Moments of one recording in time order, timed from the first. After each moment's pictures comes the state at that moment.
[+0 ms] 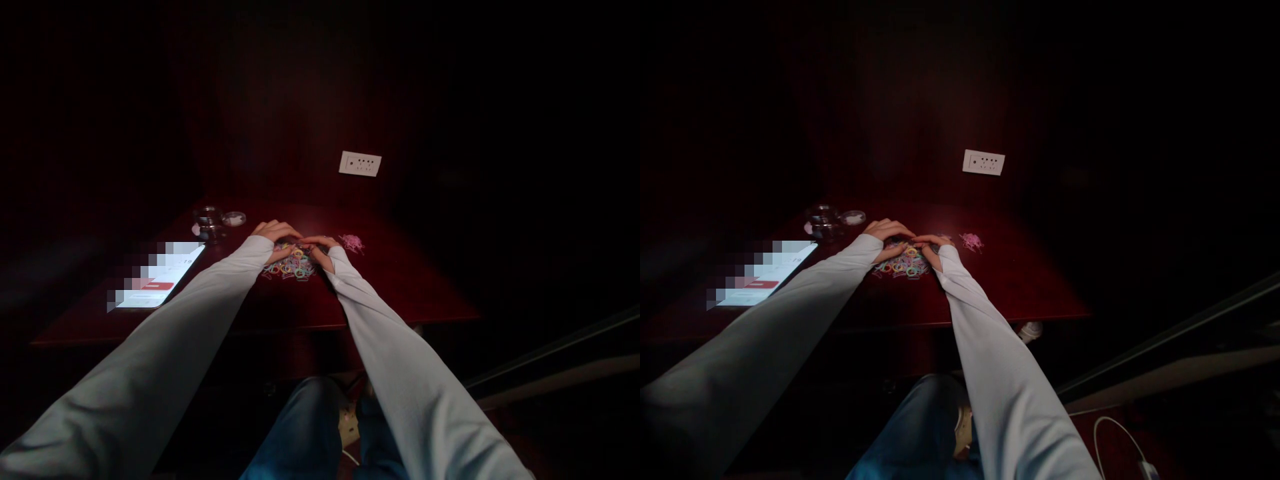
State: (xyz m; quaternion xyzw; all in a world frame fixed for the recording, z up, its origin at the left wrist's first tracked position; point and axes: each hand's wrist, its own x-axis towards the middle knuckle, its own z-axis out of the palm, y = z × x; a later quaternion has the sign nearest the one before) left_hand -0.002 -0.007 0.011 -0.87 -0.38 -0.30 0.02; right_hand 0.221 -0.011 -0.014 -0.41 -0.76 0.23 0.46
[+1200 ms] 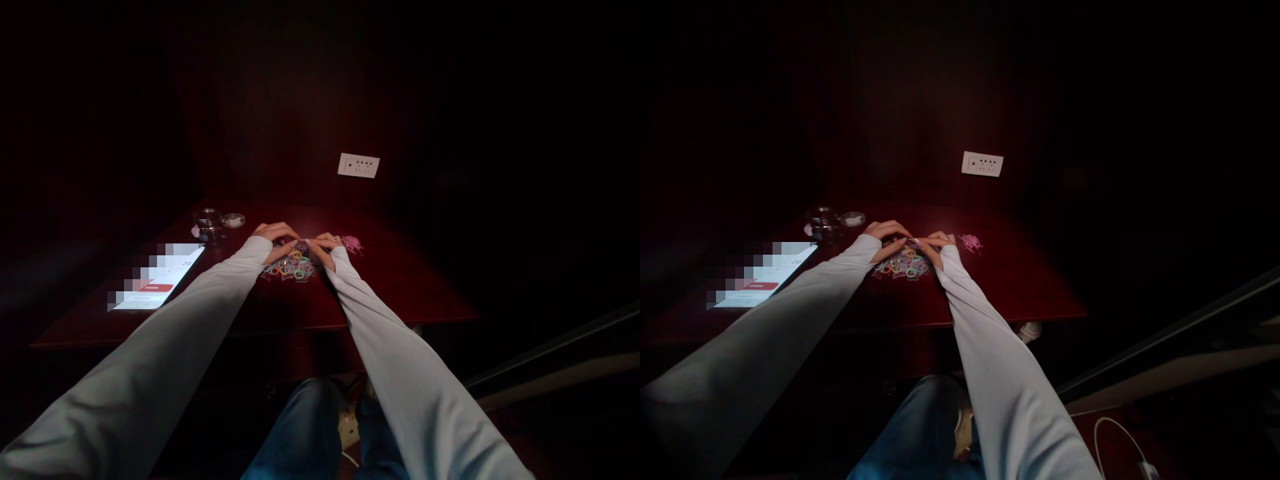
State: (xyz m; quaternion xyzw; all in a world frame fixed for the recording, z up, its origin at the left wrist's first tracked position) left_hand 0.000 -0.006 0.010 -0.85 -0.38 -0.36 -0.02; right_hand 0.221 -0.016 -0.013 -0.44 -0.75 0.18 0.46
